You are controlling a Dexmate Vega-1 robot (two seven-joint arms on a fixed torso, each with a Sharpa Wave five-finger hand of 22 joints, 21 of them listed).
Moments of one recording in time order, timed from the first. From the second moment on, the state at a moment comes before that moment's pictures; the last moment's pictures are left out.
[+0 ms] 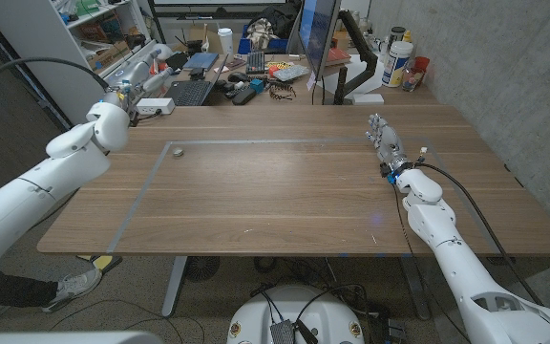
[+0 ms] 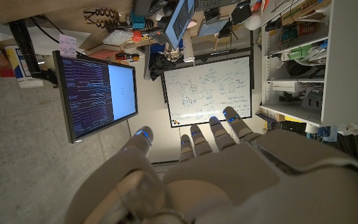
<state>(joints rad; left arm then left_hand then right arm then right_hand) 0.73 1.01 0.32 -1.69 0.32 0.29 0.23 0.26 0.10 0.50 0.05 0.20 -0.07 -0.13 0.23 0.19 0.03 -0.14 0.23 0.19 0.01 -0.04 0.22 0.18 -0.17 0.02 0.70 0.18 -0.87 -0.23 -0.03 -1.28 0.32 0.19 0.21 0.11 0.11 0.37 0.14 0.19 0.03 -0.02 0.19 0.18 -0.01 -0.02 0.20 0.17 -0.15 -0.03 0.18 0.17 -0.14 -0.03 0.41 0.18</state>
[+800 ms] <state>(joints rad) 0.59 1.07 0.42 -1.70 0.38 0.39 -0.08 0.30 0.03 0.47 0.01 0.20 -0.10 -0.21 0.21 0.19 -0.01 -0.15 0.21 0.20 0.00 -0.03 0.21 0.19 -0.17 0.06 0.68 0.18 -0.88 -0.23 -0.02 -1.28 0.33 0.20 0.22 0.11 0.11 0.37 0.14 0.19 0.03 -0.02 0.19 0.18 -0.01 -0.02 0.20 0.17 -0.15 -0.03 0.18 0.17 -0.14 -0.04 0.41 0.18</state>
